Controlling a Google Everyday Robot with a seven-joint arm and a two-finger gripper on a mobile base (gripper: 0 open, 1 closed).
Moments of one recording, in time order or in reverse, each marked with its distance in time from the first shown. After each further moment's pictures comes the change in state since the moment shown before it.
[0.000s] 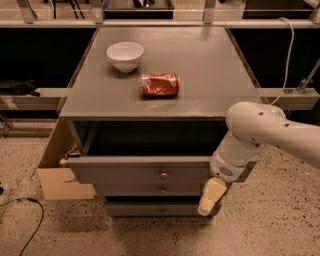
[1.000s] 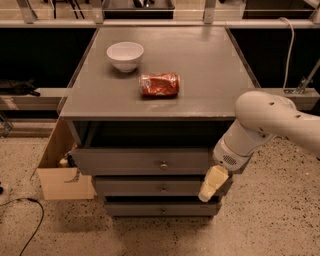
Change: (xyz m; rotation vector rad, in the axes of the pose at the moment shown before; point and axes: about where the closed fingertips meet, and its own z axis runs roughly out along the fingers) arm -0.013 -0.027 -0.025 0.058 -0.081 0.020
